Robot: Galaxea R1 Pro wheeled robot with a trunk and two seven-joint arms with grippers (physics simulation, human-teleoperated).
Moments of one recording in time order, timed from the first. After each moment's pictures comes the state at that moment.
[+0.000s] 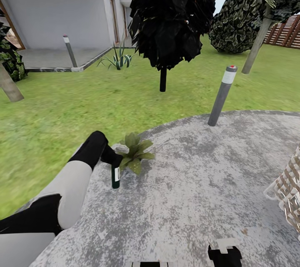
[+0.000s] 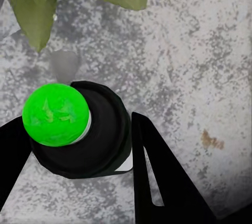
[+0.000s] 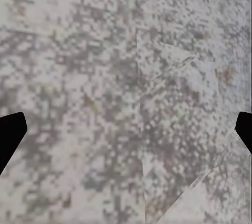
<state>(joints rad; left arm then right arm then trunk) -1.12 -0.11 0.23 -0.59 -1.04 1.01 -0.99 -0.48 -0.06 0.26 -0.03 -0.09 -0.34 -0.30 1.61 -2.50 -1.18</state>
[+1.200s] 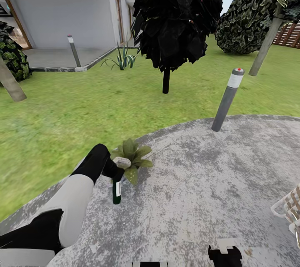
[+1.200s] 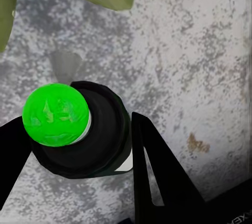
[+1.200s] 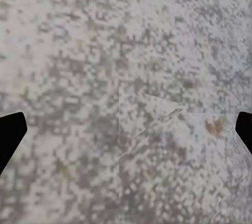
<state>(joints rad) -1.01 -0.13 0.23 -0.61 -1.05 1.02 -0.99 -0.48 -0.06 0.26 -0.03 -0.09 -0.34 -0.30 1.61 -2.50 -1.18</state>
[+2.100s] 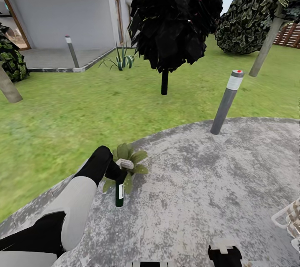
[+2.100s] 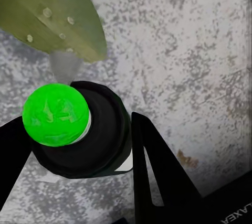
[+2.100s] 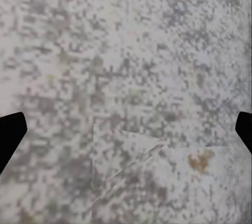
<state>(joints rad) -0.99 -0.15 0.23 -0.61 -1.05 1.01 -0.99 -0.48 -0.06 0.26 -0.03 -0.09 -0.34 -0.30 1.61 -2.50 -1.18</state>
